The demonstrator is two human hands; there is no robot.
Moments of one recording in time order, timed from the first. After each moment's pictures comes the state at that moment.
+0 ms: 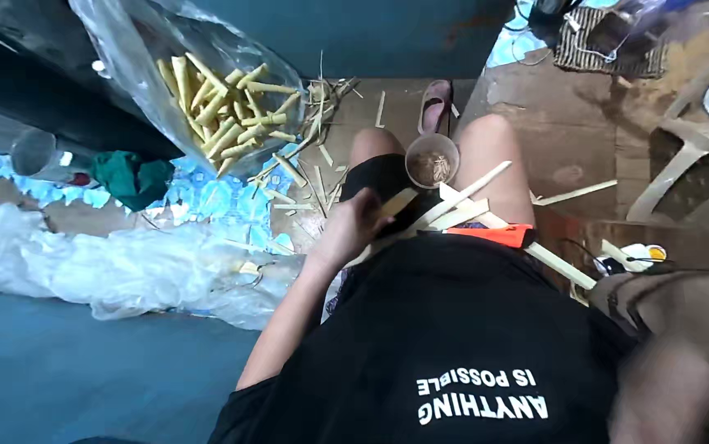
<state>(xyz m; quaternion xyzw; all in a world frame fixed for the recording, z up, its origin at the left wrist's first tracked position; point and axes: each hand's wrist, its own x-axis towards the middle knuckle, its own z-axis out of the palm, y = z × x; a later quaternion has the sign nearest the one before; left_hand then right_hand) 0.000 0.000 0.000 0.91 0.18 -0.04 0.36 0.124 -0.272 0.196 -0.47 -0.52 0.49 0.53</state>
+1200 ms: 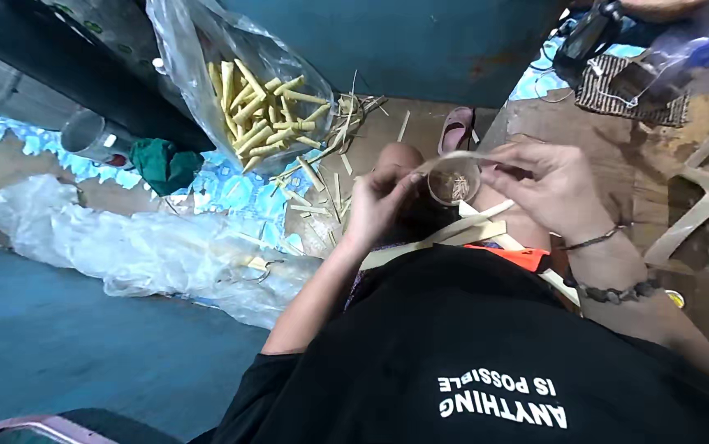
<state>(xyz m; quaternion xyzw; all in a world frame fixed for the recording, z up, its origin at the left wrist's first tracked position) 0.028 0.000 0.016 0.76 0.14 0.23 0.59 0.195 -0.205 0.051 -0.75 -0.49 0.10 0.44</state>
